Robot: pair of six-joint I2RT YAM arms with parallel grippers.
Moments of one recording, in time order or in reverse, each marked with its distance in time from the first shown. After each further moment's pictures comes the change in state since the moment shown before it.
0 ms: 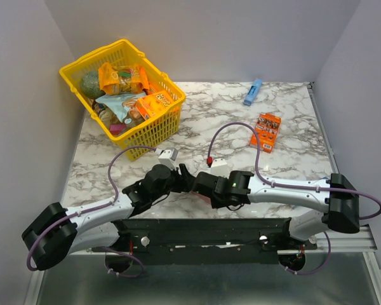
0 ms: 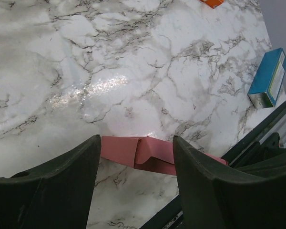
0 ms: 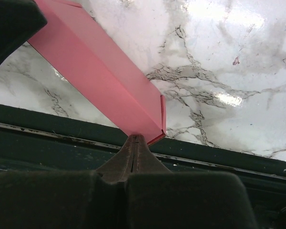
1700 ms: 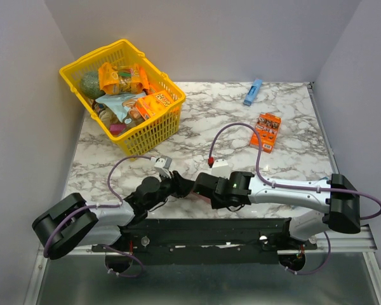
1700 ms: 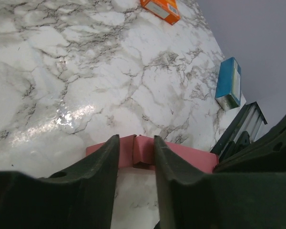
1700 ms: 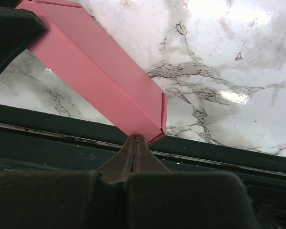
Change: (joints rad) left arm 0.013 0.177 -0.260 0.671 0.090 -0.013; right arm 0.004 -0.007 -0.008 0.000 0.000 0.034
